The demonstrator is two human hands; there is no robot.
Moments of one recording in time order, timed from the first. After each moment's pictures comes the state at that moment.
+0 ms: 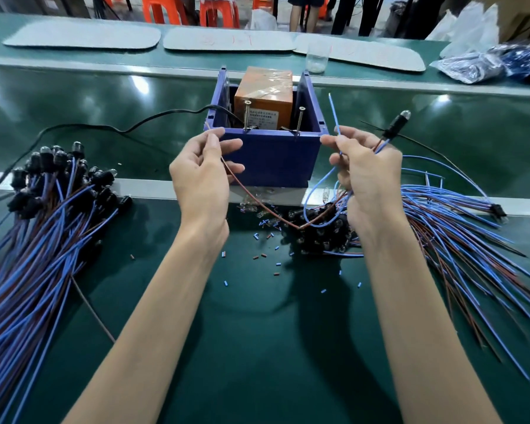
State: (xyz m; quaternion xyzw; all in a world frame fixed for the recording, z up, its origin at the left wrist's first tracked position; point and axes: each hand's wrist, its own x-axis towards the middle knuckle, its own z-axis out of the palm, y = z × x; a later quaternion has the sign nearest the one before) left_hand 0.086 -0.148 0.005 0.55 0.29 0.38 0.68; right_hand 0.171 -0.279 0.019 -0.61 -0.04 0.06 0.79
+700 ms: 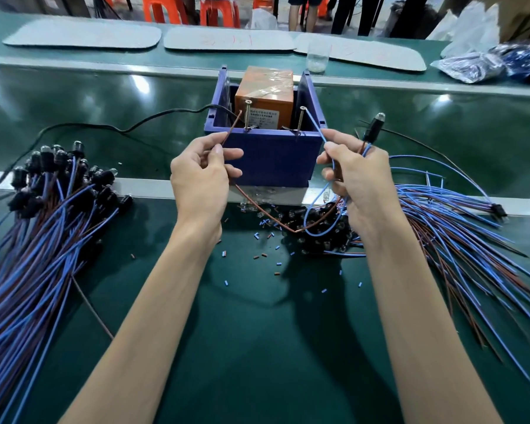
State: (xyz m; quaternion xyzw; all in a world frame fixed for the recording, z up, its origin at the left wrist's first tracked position) left_hand 0.090 -0.135 -0.009 0.63 0.29 0.37 0.62; right_hand 0.175 -0.280 0.013 -0.65 -0.08 0.13 0.74
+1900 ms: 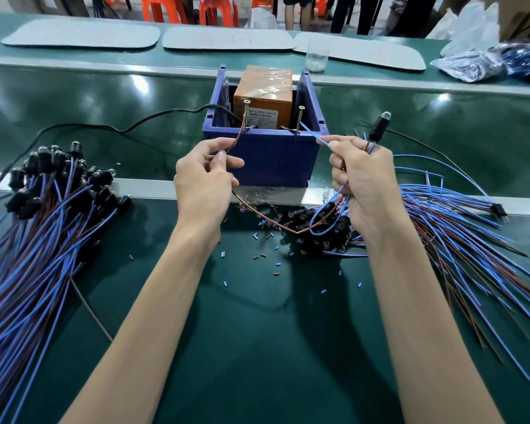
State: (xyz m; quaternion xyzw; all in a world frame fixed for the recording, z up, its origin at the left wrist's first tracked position) left_hand 0.090 -0.137 -0.010 0.66 0.29 0.33 0.60; right_hand 0.180 -0.282 0.009 -0.64 -0.07 0.11 0.76
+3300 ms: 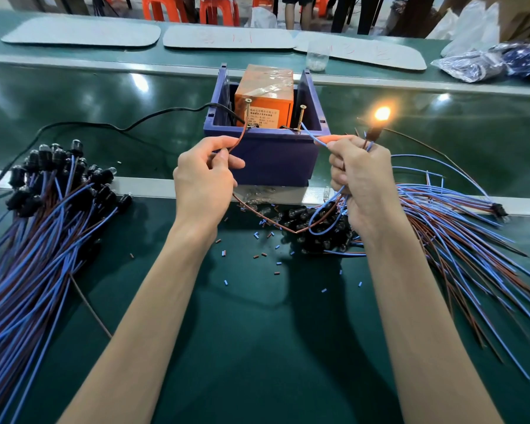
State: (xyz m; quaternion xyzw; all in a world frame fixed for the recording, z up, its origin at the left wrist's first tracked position) left_hand 0.086 -0.133 -0.008 0.72 0.28 0.32 0.55; right_hand 0.178 -0.279 0.009 -0.64 -0.08 0.11 0.76
